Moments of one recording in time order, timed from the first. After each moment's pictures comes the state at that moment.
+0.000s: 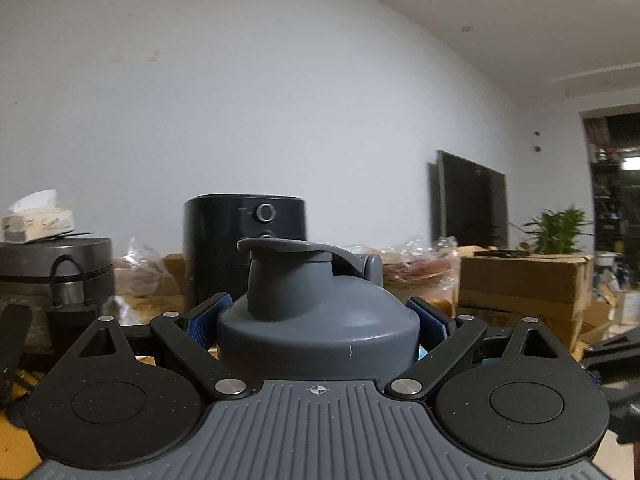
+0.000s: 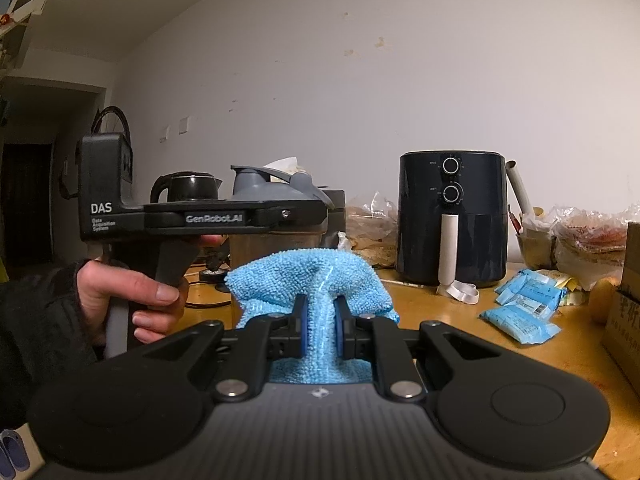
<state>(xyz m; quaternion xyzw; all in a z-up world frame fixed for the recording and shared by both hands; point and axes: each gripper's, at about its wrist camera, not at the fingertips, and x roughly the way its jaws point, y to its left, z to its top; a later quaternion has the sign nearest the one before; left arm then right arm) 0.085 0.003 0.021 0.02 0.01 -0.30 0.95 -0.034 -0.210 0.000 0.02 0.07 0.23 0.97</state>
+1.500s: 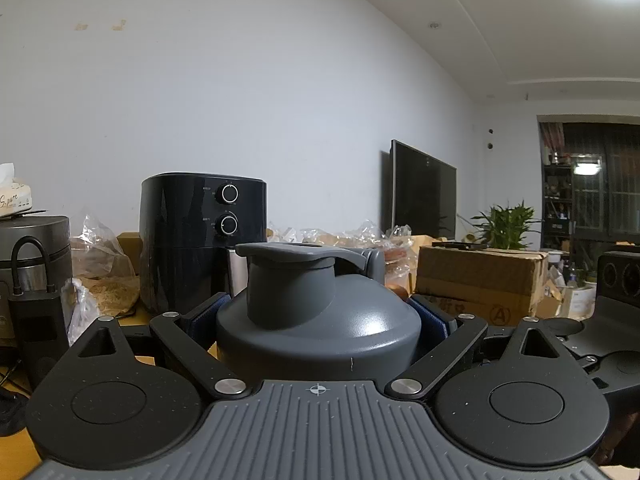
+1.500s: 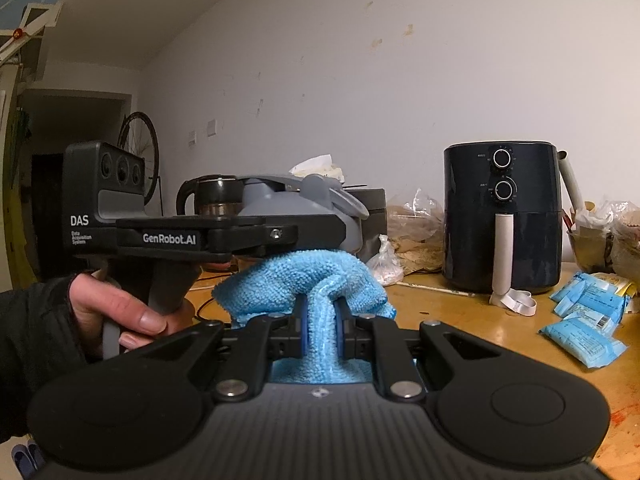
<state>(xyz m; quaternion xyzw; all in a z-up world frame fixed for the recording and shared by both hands) 0.108 0.031 0.023 0.01 0.04 -0.38 0.92 0.022 -0.178 0.005 0.03 0.08 0.29 0.95</state>
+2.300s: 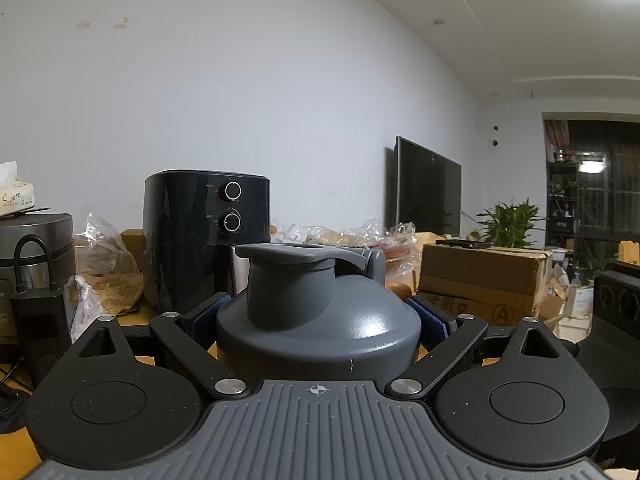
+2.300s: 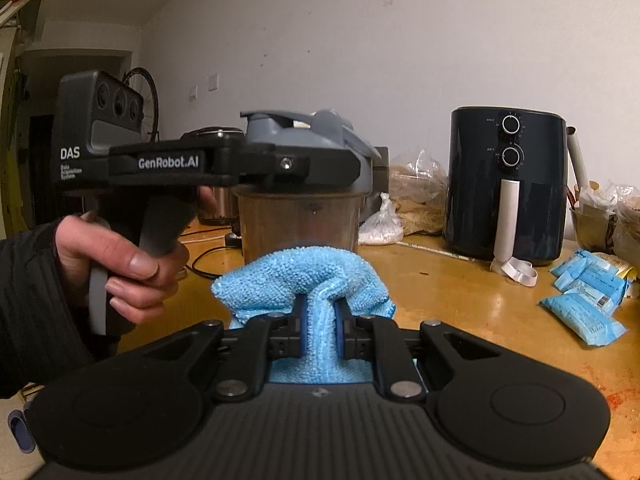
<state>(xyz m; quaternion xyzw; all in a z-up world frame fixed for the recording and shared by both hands) 0.105 0.028 0.027 0.01 0.05 -0.37 0.93 0.027 -0.167 -0.011 -0.01 0.14 0.28 0.95</state>
